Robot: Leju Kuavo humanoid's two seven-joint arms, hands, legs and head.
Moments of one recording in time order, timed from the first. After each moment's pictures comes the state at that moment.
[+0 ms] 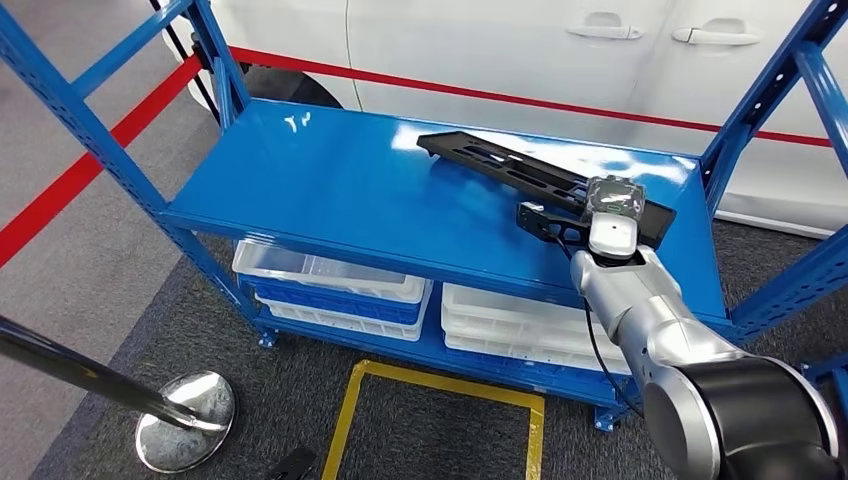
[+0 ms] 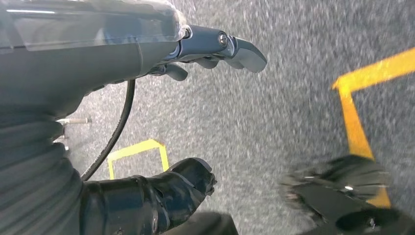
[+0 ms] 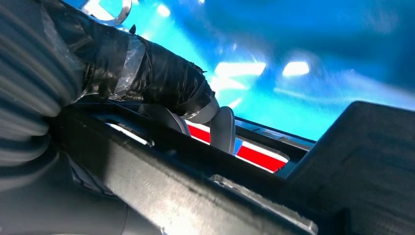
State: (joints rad) left arm -0.24 -0.18 1.00 -0.21 -1.57 0.01 -0.03; right arm -1.10 0.04 0.23 -0.26 1.57 -0.19 0.27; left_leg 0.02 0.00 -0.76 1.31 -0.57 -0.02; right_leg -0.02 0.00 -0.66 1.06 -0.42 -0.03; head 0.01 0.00
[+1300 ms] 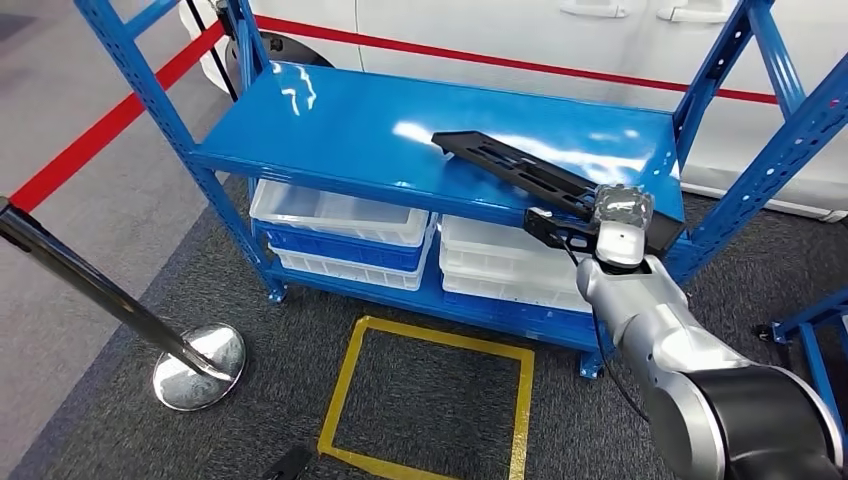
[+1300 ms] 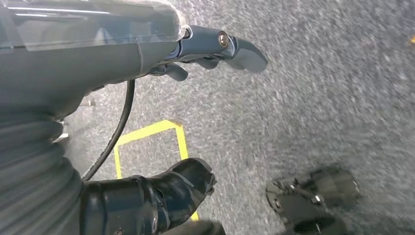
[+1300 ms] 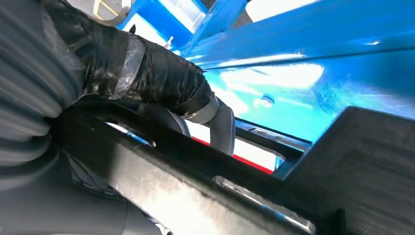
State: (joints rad) left arm -0.24 -0.17 1.02 -0.21 -1.57 0.01 -0.04; right arm -1.08 0.02 0.20 -0.26 1.57 -0.22 0.27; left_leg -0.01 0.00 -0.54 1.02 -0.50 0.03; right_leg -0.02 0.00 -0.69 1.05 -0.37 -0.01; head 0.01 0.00
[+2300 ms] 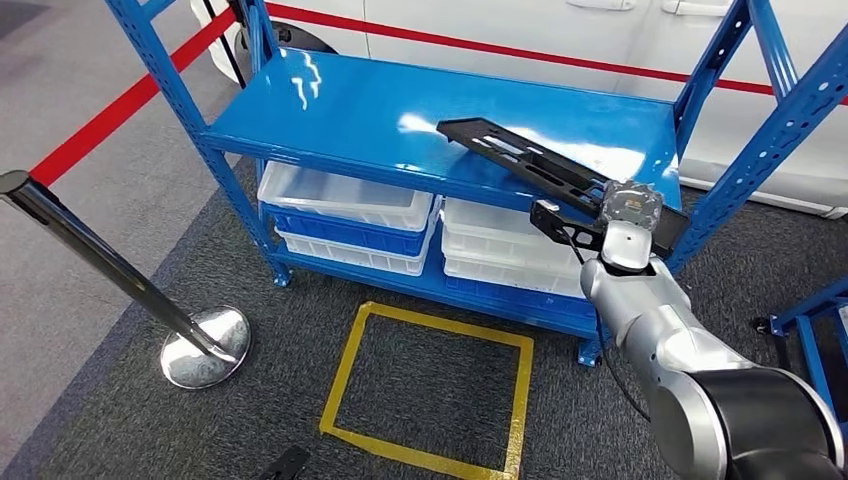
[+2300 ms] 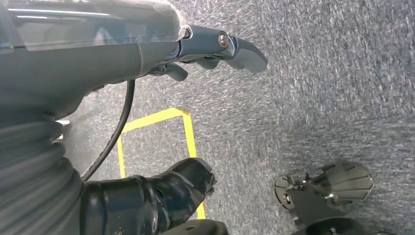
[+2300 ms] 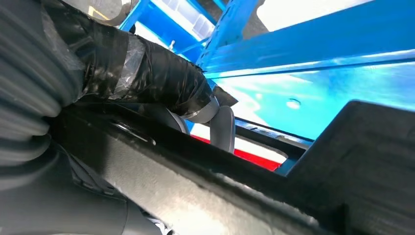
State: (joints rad) left arm -0.23 -0.18 1.04 -0.21 -1.57 0.02 -0.04; right arm -1.07 0.00 0.16 -0.26 1.57 -0.31 0.28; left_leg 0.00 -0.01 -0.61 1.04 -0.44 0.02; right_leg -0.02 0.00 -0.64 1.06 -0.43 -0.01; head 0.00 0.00
